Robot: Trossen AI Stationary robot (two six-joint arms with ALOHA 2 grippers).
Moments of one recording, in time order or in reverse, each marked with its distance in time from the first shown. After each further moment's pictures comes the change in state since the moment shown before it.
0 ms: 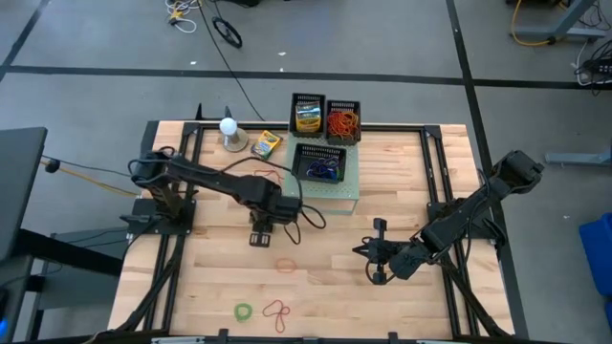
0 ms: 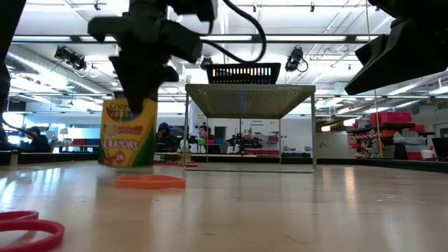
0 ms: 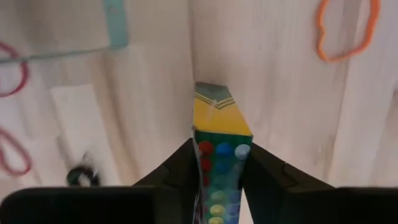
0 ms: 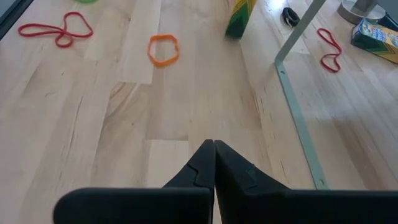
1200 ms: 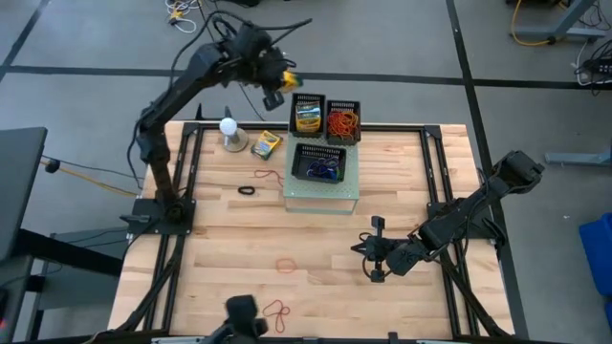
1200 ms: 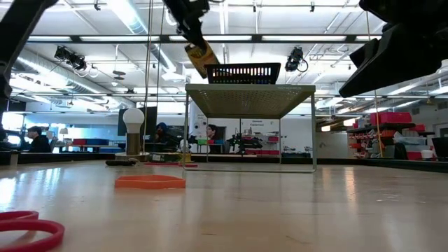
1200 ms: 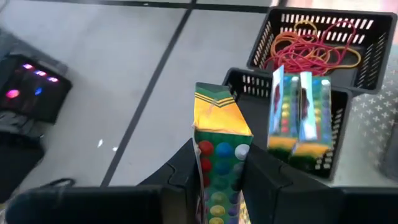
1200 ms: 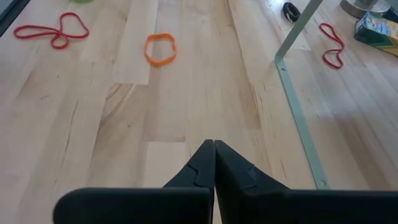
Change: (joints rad) left arm 0.787 0.019 0.847 0.001 -0.049 0.493; right arm -0.038 0.000 0.000 0.009 -0.039 -0.006
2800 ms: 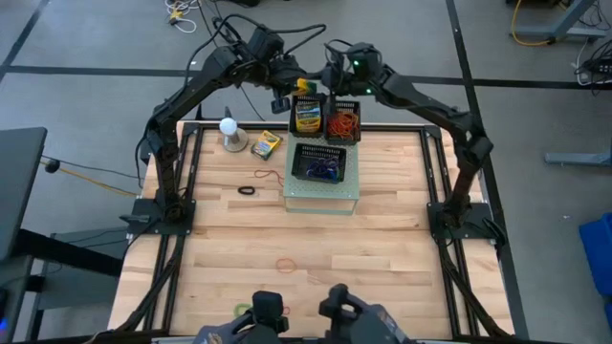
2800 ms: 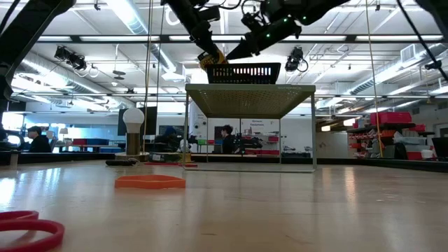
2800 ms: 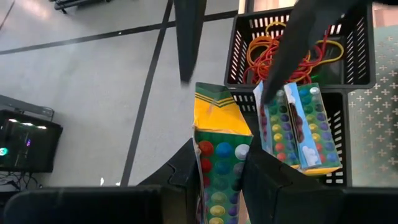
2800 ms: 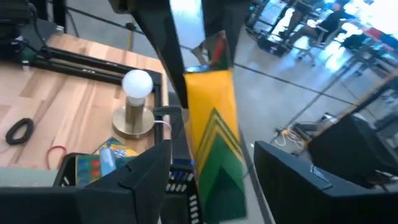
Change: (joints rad) left arm -0.005 0.093 0.015 0.080 0.104 0.203; right arm -1.296 0.441 1.147 -0.323 -0.927 -0.904
